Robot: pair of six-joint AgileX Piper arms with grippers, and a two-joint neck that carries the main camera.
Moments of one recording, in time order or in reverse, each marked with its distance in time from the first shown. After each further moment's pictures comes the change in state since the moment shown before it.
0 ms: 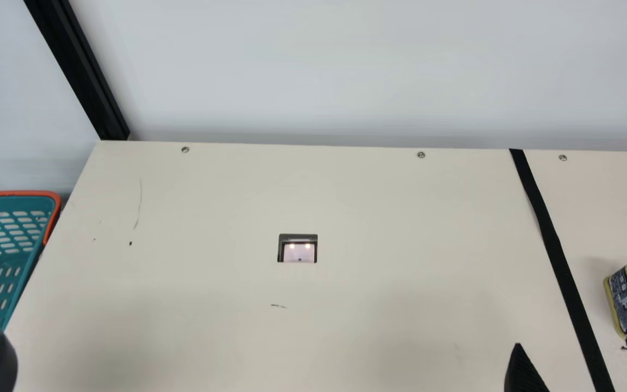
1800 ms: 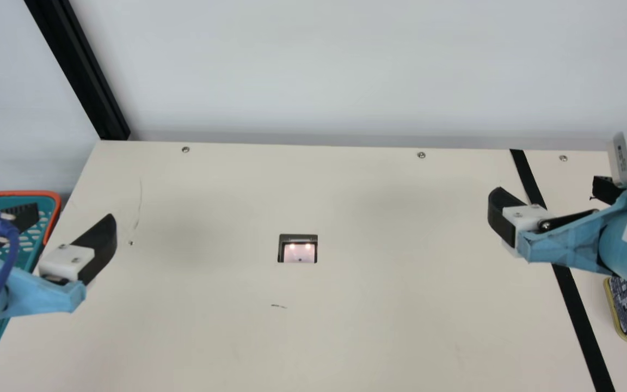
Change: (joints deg) left arm -2.7 54.8 -14.2 16.4 -32.1 -9.6; right arm -3.7 55.0 -28.5 -5.6 -12.0 2.4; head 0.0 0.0
